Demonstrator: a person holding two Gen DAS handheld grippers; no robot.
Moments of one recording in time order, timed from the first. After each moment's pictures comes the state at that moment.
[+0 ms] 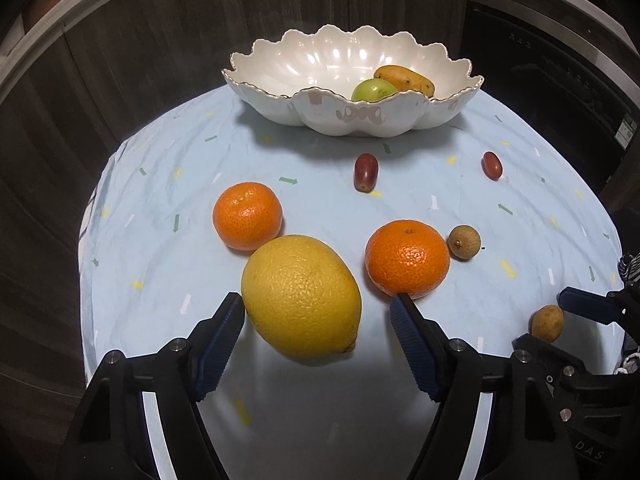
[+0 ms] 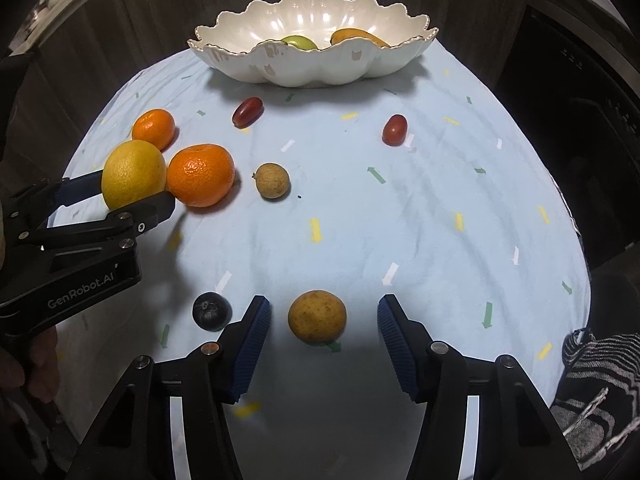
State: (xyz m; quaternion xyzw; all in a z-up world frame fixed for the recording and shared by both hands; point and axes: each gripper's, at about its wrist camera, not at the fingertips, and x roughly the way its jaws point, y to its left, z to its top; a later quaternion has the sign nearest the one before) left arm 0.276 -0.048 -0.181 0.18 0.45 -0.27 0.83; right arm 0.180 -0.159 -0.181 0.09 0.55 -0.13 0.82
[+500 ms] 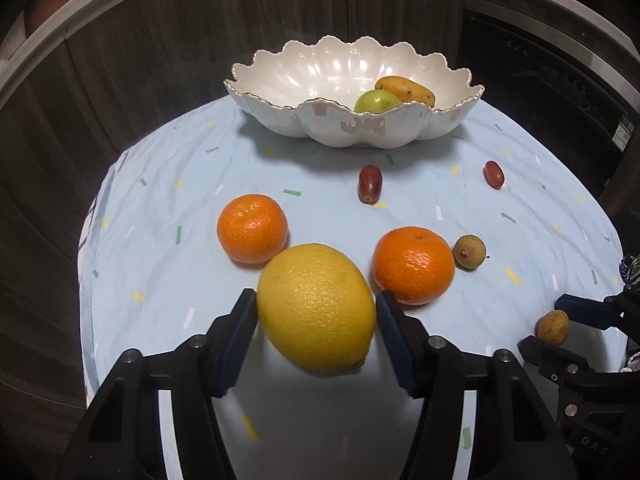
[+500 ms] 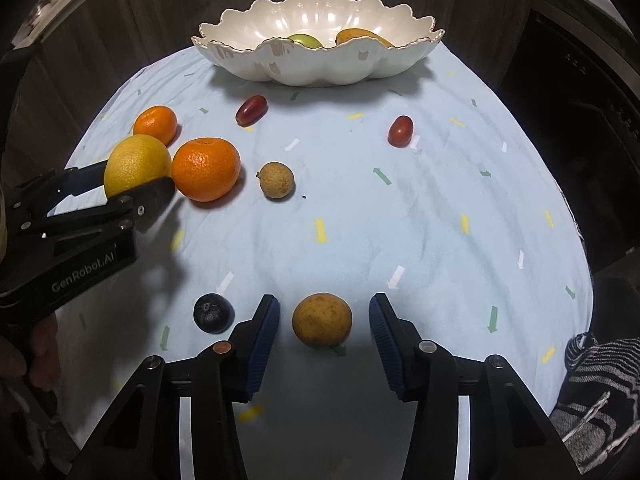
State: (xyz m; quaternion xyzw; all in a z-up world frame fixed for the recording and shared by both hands) left arm 0.280 -0.045 -0.181 0.17 0.43 -0.28 0.84; right arm 0.182 -0.157 -0.182 0.08 0.55 -0.12 0.83
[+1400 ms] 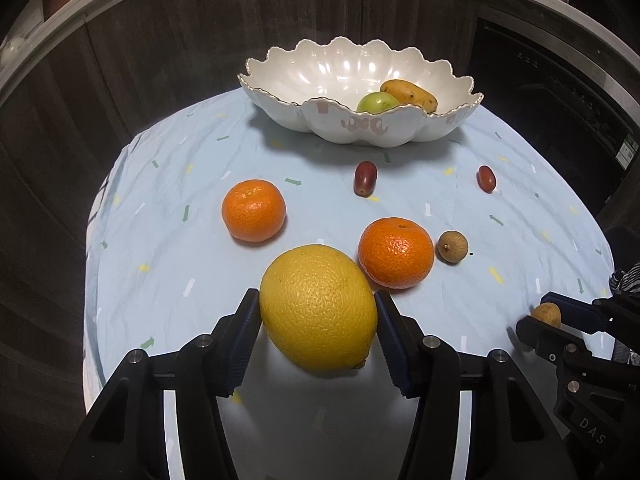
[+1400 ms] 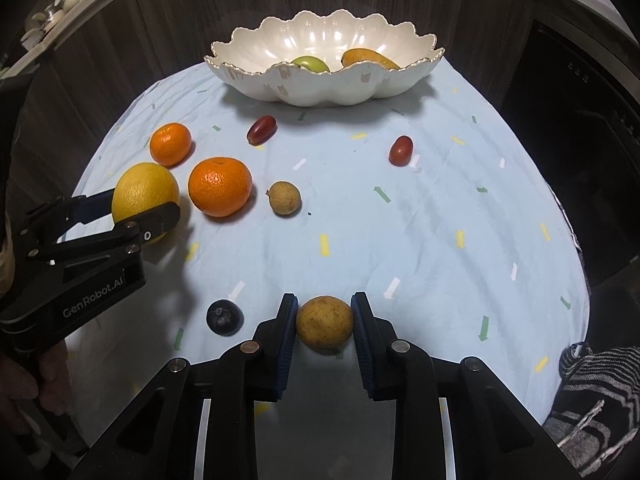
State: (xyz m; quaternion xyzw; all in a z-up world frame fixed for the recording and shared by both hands) left arm 0.261 -0.041 -0.171 0.14 0.45 -0.25 0.84; right arm 0.174 -0.160 -0.169 0.08 0.52 -0.11 0.84
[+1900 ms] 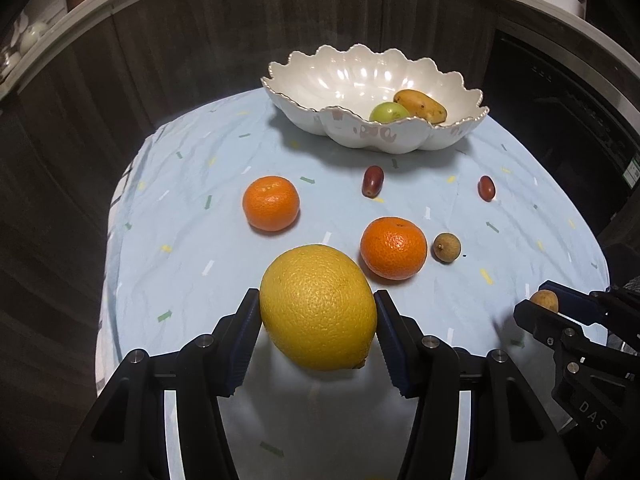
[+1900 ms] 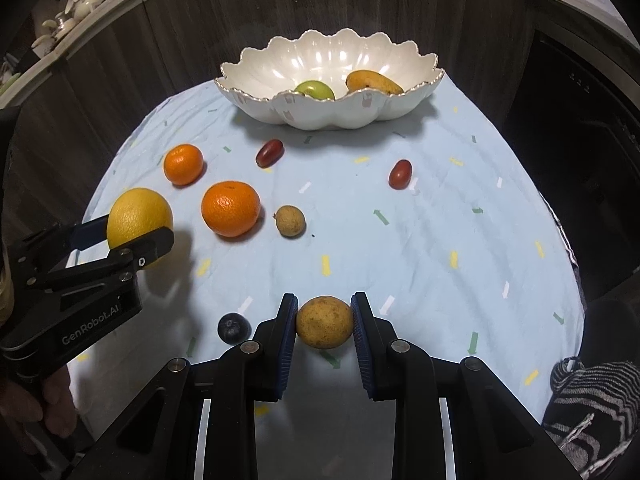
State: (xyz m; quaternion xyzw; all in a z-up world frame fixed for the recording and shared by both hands) left arm 0.247 -0.032 -0.154 0.13 0.45 -0.22 0.85; right arm 0.171 -0.165 -0.153 0.09 0.50 -0.09 0.86
